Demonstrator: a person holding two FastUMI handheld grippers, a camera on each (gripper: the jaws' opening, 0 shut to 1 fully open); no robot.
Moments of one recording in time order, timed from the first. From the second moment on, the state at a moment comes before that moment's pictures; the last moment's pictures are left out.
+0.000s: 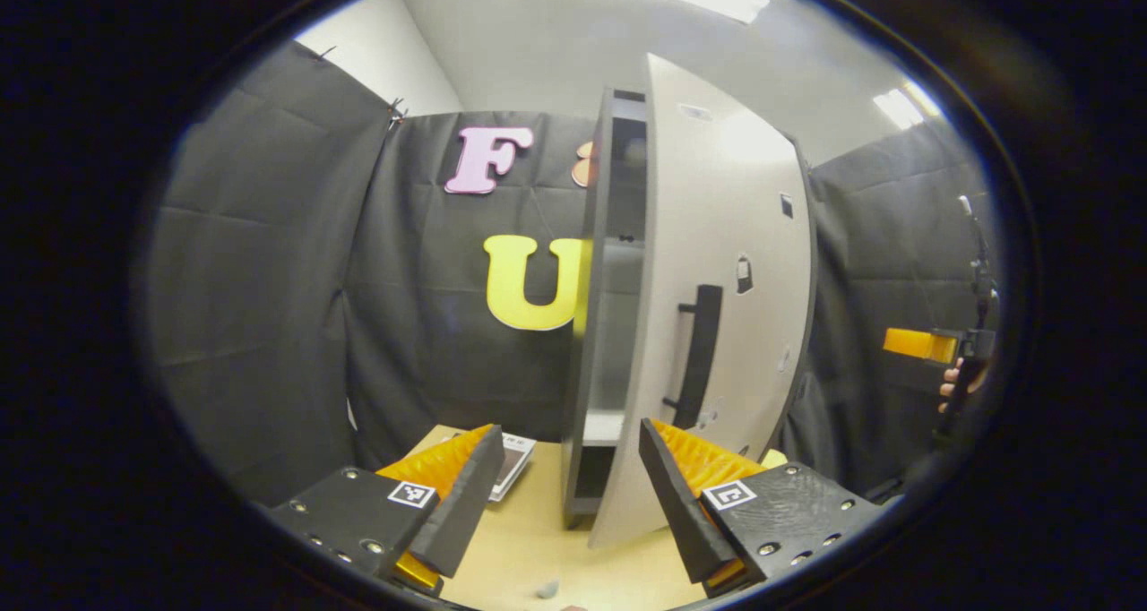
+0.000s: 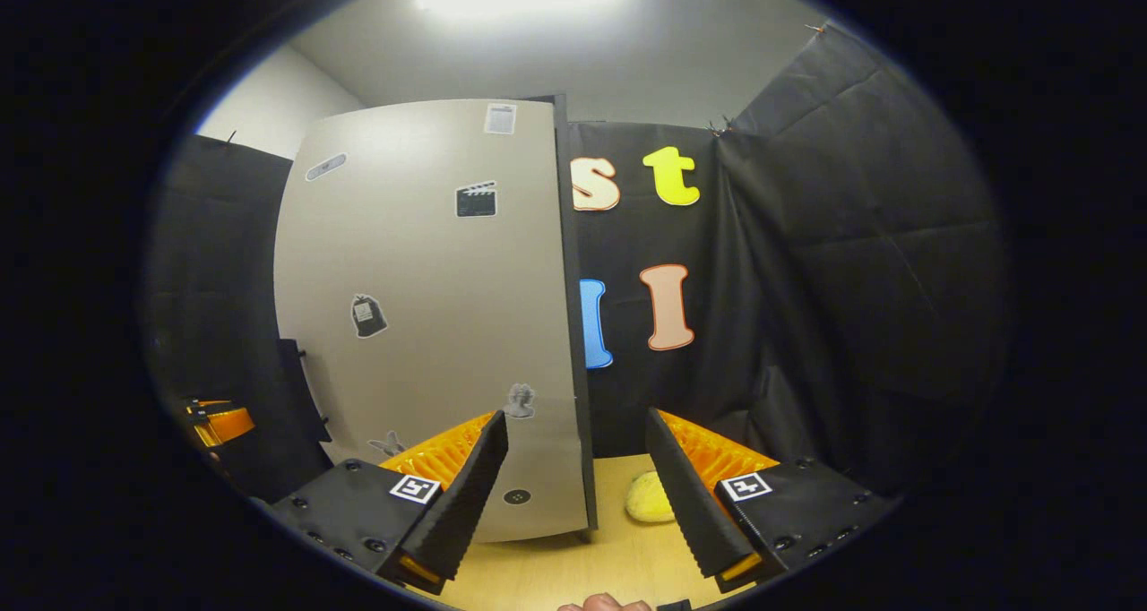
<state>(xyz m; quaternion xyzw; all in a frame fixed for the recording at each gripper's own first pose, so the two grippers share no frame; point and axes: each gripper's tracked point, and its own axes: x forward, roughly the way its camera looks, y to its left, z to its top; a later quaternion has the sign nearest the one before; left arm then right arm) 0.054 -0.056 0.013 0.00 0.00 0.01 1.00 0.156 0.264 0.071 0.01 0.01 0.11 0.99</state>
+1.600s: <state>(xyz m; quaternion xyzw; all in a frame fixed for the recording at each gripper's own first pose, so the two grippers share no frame) 0.058 -0.036 0.007 -0.03 -0.03 0.00 1.00 0.113 0.237 0.014 -0.02 0.03 0.05 1.00</state>
